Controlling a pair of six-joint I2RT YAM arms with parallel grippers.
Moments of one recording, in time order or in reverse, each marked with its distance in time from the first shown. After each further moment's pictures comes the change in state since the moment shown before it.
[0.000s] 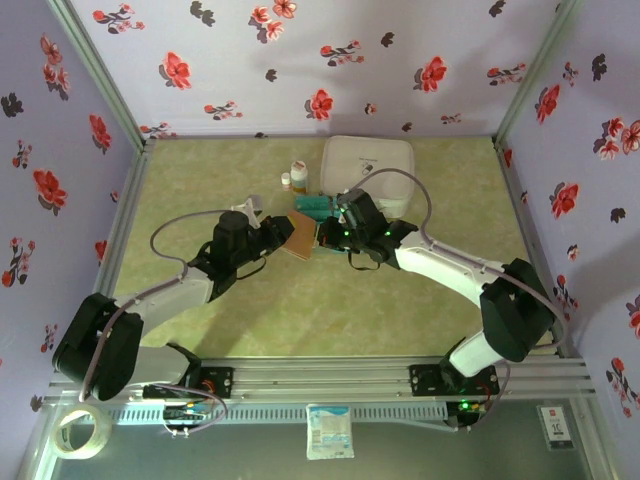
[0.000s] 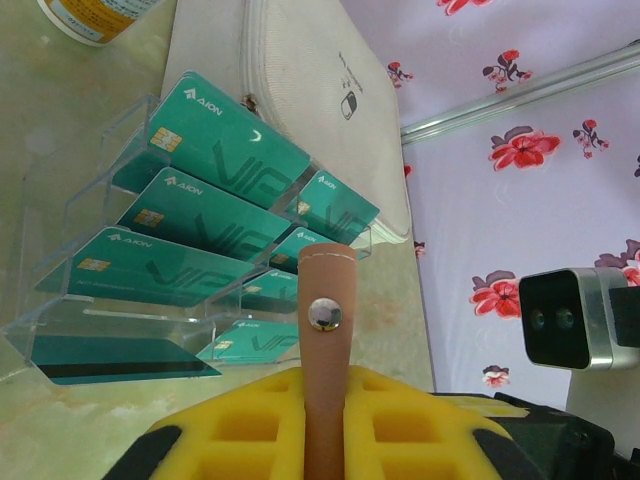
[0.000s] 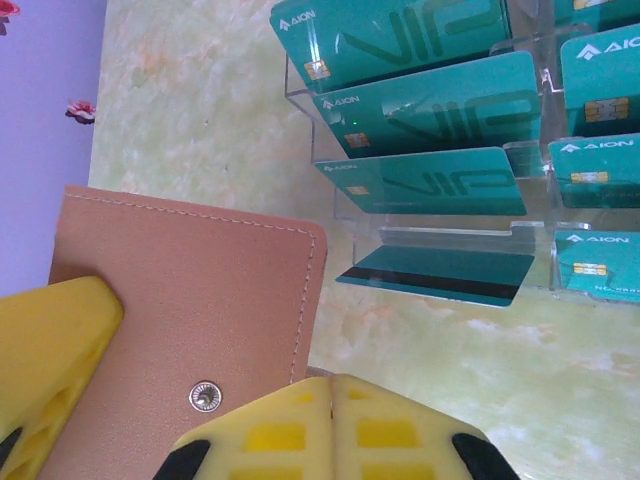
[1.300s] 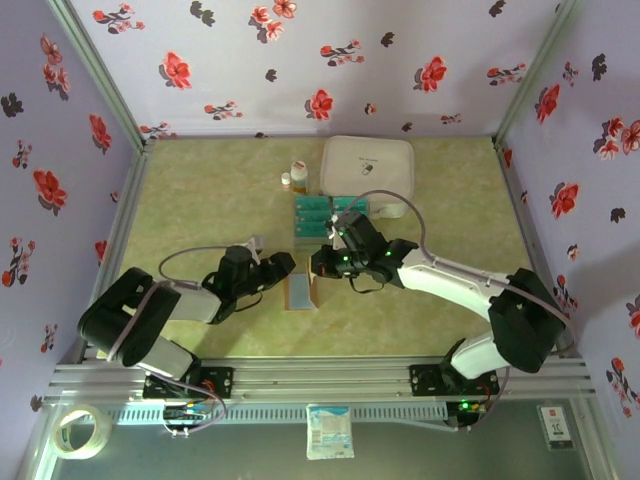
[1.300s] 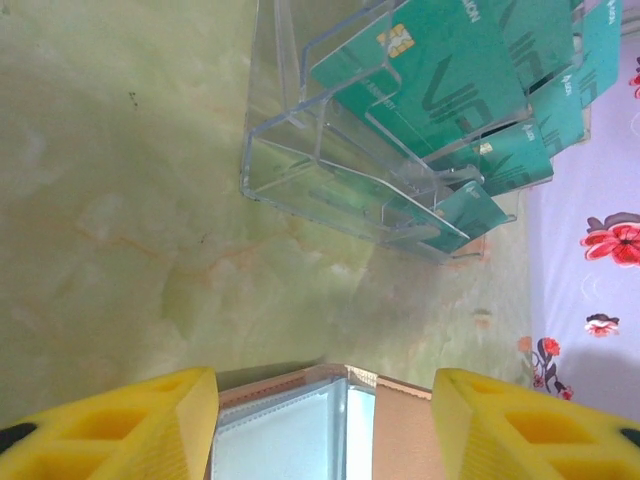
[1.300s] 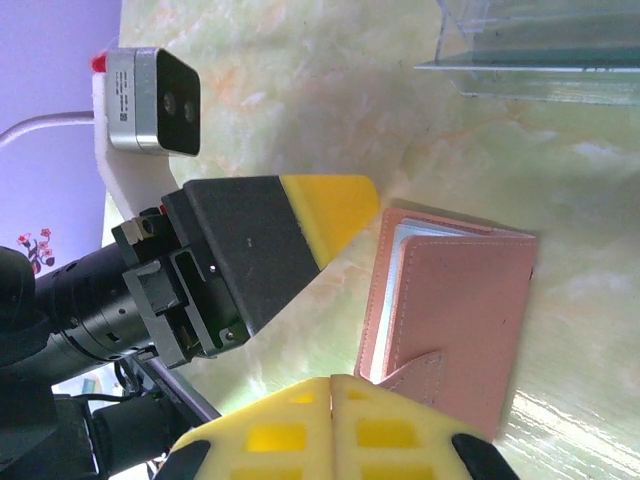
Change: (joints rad) left arm -0.014 0.181 -0.289 0.292 0.045 0.000; right arm 0.083 -0.082 -0.136 0.016 -0.185 -0.028
